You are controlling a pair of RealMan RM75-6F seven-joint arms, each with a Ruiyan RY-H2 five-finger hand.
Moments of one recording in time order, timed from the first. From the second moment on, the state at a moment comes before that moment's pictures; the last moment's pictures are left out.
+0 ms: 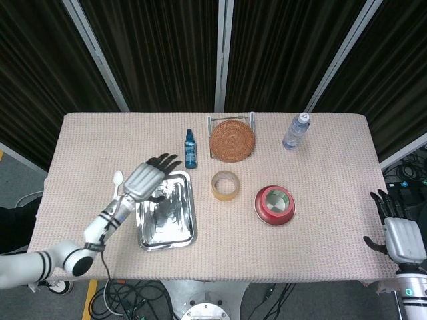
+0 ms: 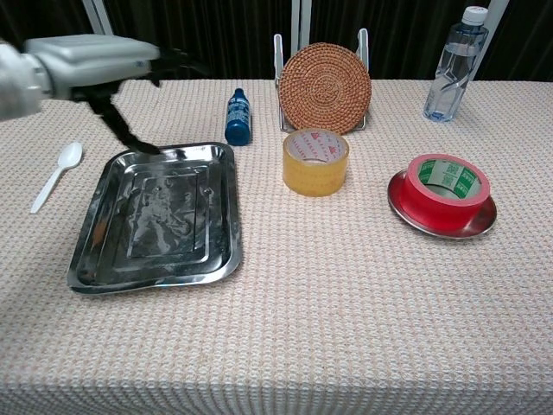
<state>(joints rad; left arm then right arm) -0.80 -1.38 -0.06 -1.55 1.22 1.03 0.25 0.10 -1.09 0.10 -1.63 -1.41 1.34 -0.02</state>
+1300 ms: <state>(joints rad) -0.23 -1.29 0.06 -1.60 1.48 1.53 0.16 0.66 -1.39 0.14 -1.67 -0.92 0.91 -0.62</state>
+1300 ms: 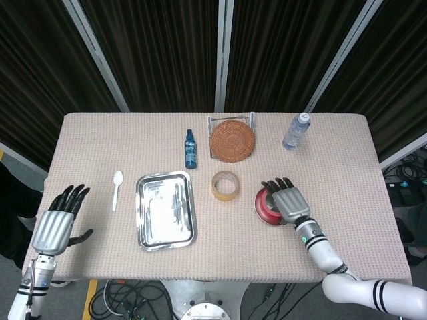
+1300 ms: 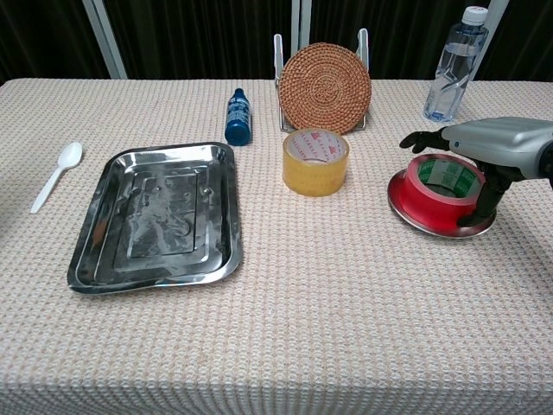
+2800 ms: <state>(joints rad) -0.15 -1.28 0.01 -1.52 1.51 1.51 0.02 0.82 -1.56 0.10 -1.80 -0.99 0.96 -0.74</state>
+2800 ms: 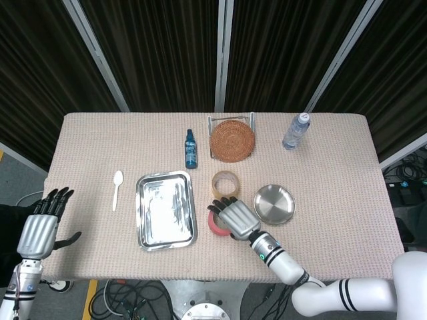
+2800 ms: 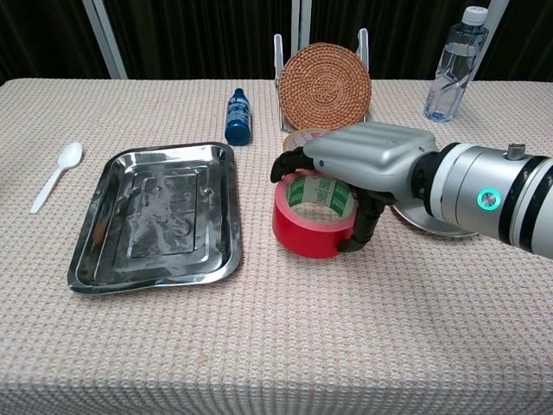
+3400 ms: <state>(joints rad) -0.13 -1.28 -0.01 -1.52 1.53 1.51 0.01 0.83 -1.44 0.10 -1.89 -1.05 0.99 -0.67</state>
